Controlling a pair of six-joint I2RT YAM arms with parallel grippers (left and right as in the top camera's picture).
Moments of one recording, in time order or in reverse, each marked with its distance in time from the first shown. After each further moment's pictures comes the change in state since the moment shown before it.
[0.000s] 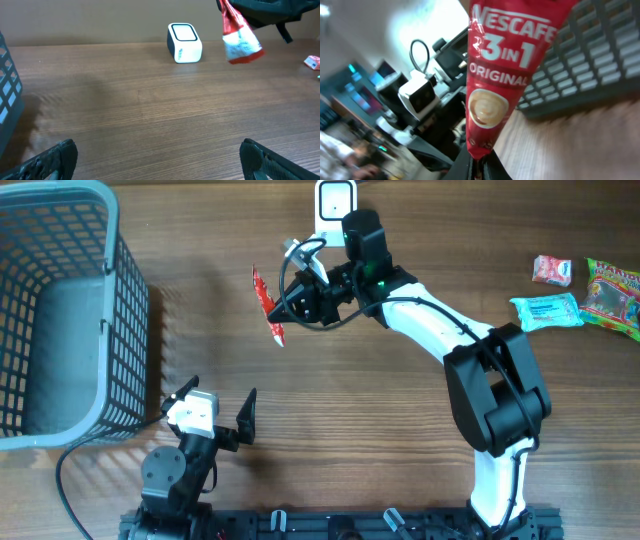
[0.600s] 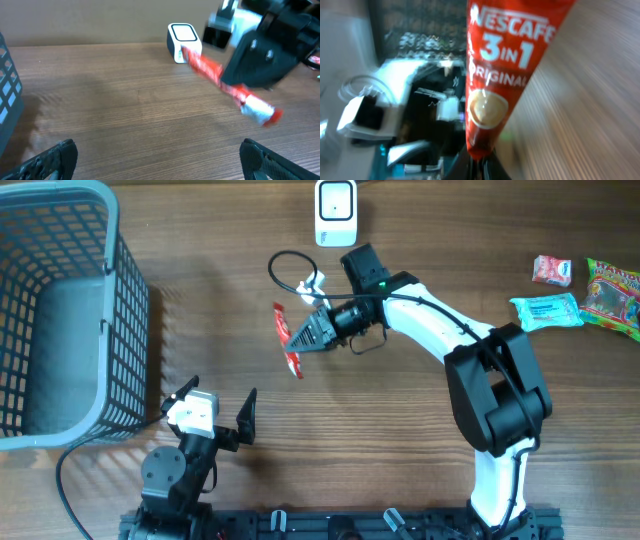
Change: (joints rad) left arm 0.000 -0.001 0.000 0.000 0.000 0.000; right arm -0.005 -0.002 -0.008 -0.768 0.238 -0.027
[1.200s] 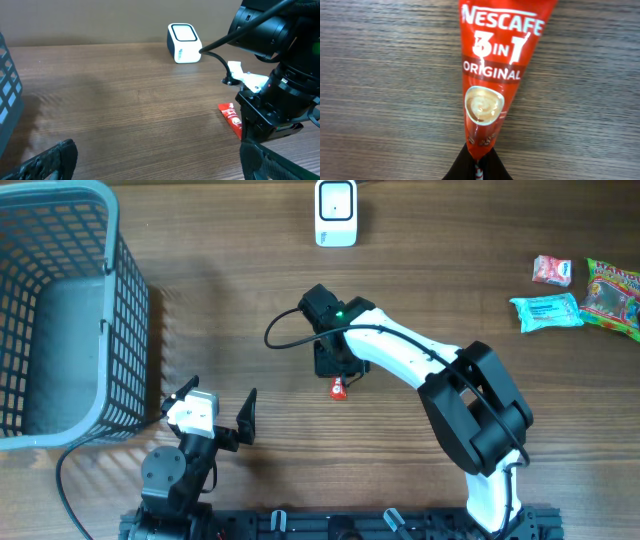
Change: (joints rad) left arm 0.000 0.000 0.000 0.000 0.000 0.000; right arm 0.209 -0.021 -0.021 -0.343 1.278 0.451
